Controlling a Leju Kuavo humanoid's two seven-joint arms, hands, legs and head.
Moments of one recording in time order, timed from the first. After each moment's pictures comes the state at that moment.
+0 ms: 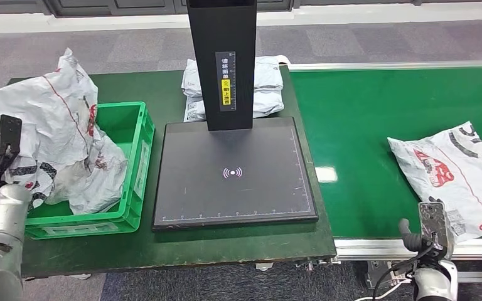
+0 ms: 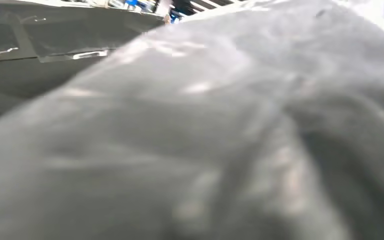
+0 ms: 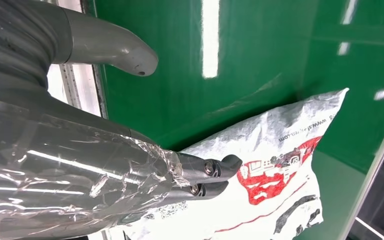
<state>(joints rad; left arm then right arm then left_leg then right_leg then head) -0.68 0.32 0.38 -0.51 -1.16 0.67 0.09 -0.16 -0.11 -0.35 -0.91 0.35 -0.16 -0.29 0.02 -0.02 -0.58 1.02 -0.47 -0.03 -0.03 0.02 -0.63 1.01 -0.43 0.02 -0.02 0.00</state>
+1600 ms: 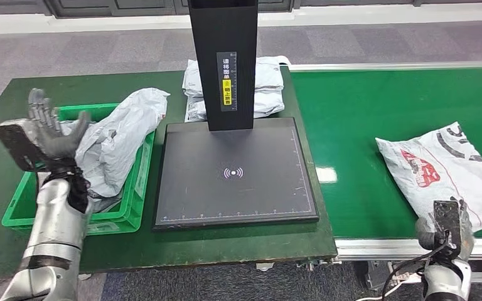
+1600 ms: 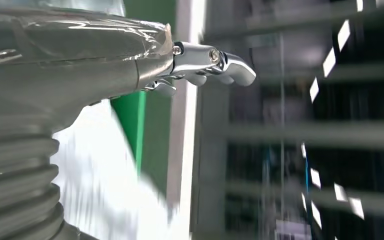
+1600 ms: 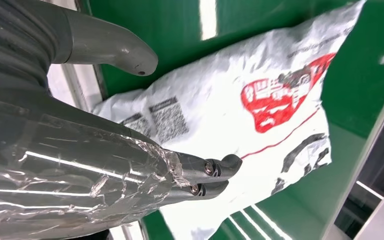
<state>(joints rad) -0.54 0.02 0.14 -0.96 -0.02 0.10 -0.47 -0.20 -0.15 -0.37 -0.86 0.36 -0.25 -0.31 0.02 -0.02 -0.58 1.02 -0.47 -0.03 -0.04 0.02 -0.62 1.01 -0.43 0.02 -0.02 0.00</state>
